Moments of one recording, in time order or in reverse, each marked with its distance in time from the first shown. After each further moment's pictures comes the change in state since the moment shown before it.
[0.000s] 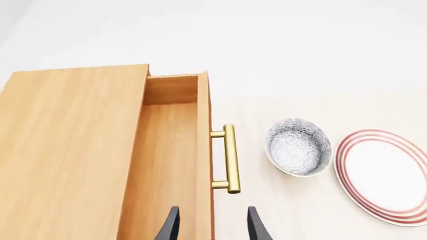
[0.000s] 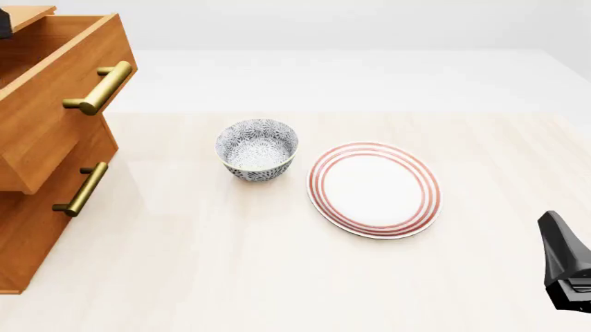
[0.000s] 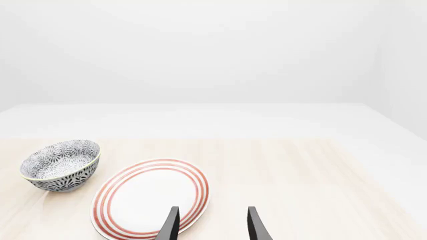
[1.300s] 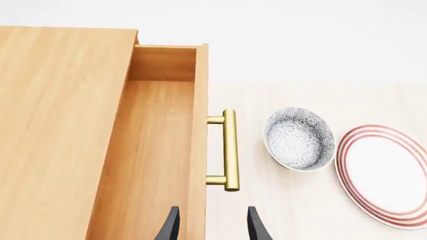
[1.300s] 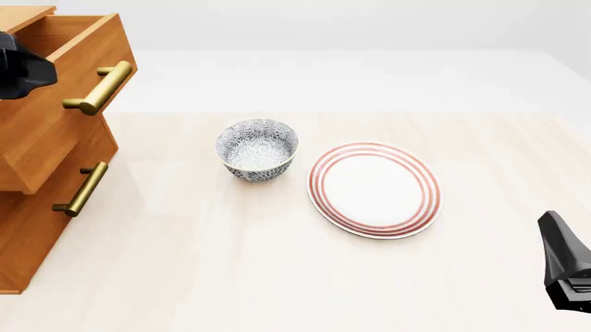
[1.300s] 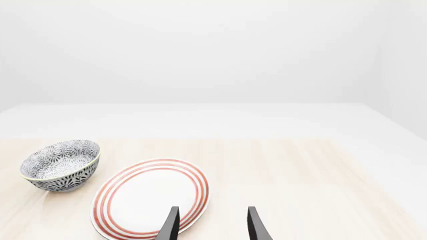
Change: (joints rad) left arm -0.006 0.021 0.183 -0.132 -0.086; right arm 0.000 0.000 0.000 0.000 0.000
